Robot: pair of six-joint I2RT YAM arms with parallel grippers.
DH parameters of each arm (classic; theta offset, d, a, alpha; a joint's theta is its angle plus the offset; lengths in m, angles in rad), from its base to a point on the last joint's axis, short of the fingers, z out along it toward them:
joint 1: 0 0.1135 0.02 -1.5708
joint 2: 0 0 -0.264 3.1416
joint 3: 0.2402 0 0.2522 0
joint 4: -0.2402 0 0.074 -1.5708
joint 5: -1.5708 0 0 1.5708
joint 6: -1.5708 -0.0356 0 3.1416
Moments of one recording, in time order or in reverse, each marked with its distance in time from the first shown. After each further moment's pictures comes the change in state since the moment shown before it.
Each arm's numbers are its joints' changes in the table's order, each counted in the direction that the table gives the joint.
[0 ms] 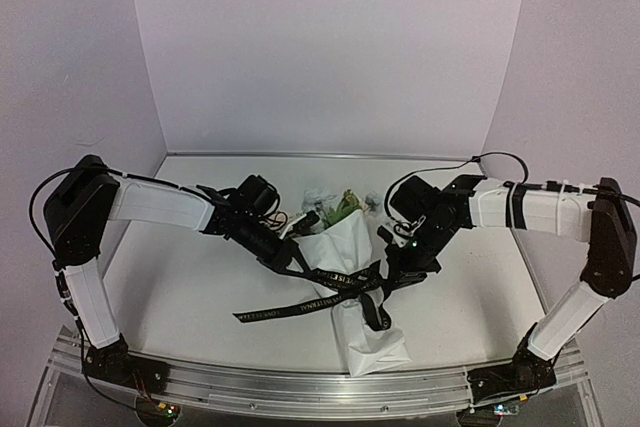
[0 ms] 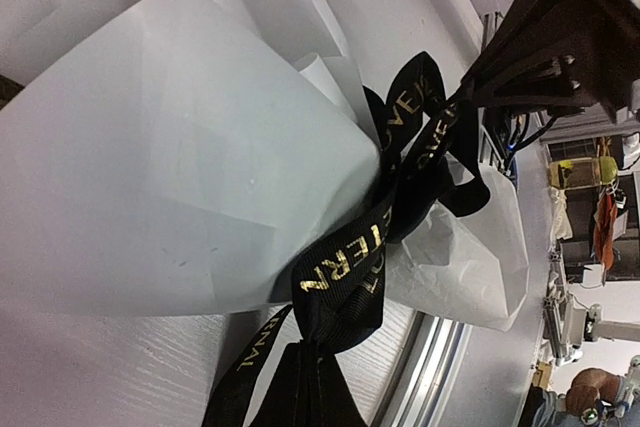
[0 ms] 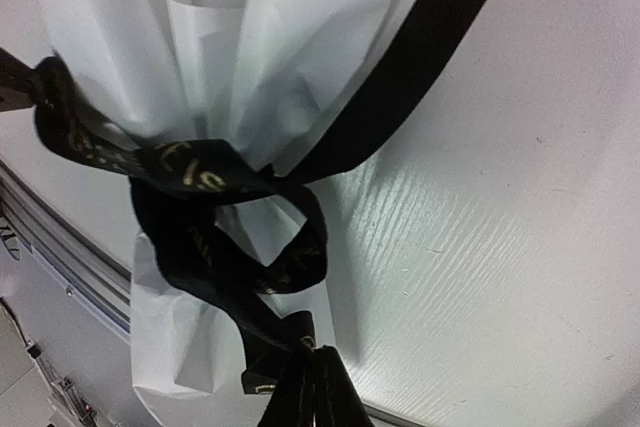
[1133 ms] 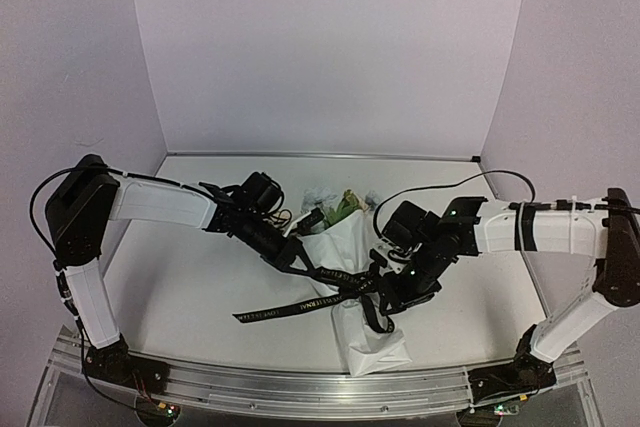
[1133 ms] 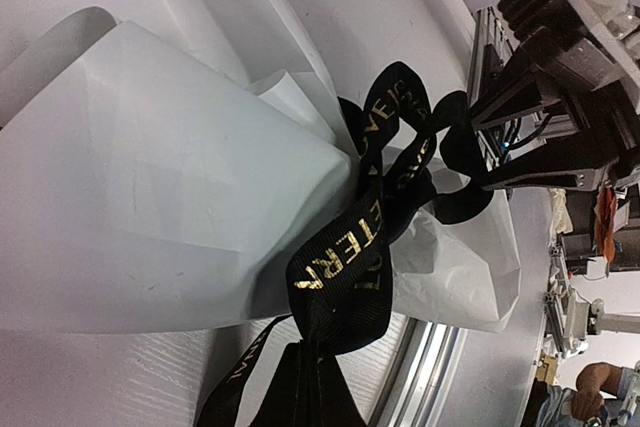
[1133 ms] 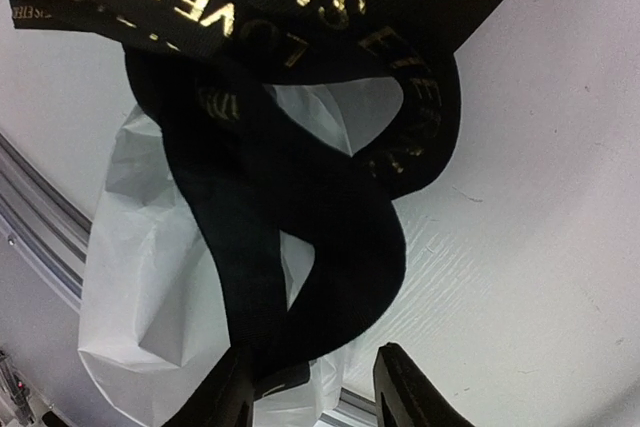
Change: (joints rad) left arm -0.017 0.007 0.040 -0.018 0.000 -0.014; right arm 0.168 -0.089 -0.119 0.035 -0.104 -0.001
